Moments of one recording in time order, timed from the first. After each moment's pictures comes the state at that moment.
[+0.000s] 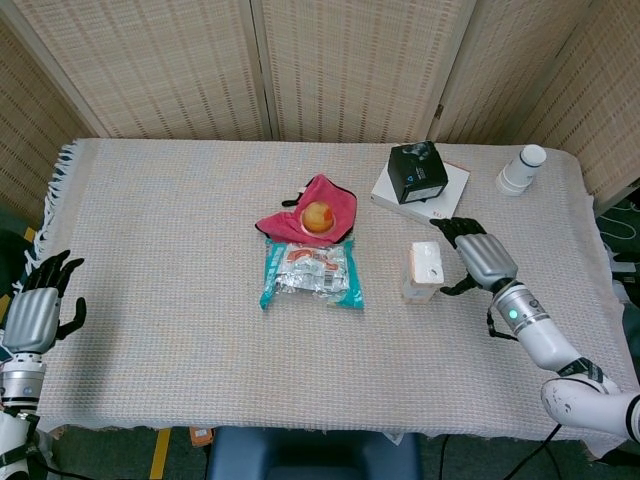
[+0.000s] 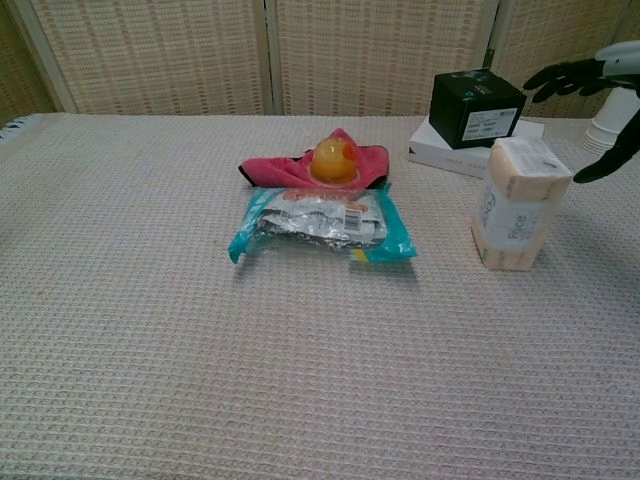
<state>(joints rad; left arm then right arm) -0.29 -1.21 -0.17 -1.48 1.26 1.28 -0.01 0.75 -1.07 0.11 -1.65 -1.00 0.81 -0.02</state>
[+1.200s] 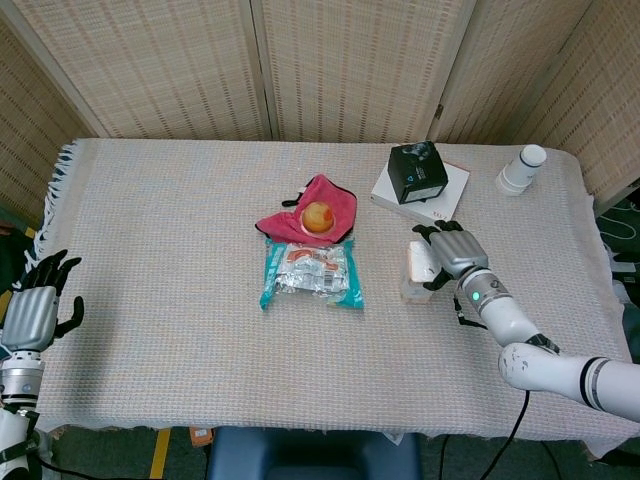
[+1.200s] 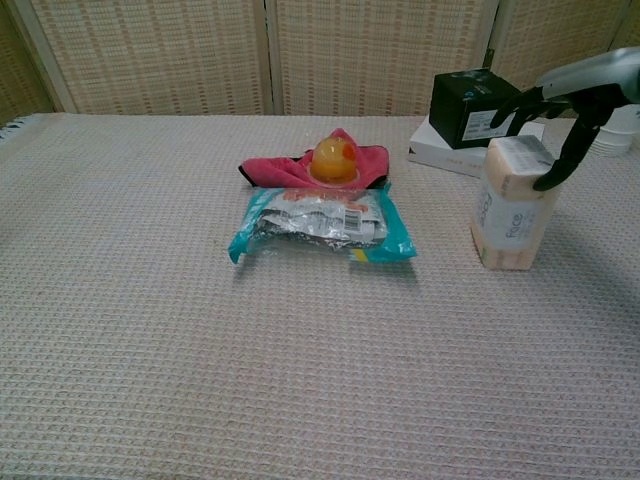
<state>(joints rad) -0.29 -1.22 -0.18 -1.46 1.24 1.27 -0.02 1.02 -1.10 0.05 -1.68 -0.48 0.71 -0.37</state>
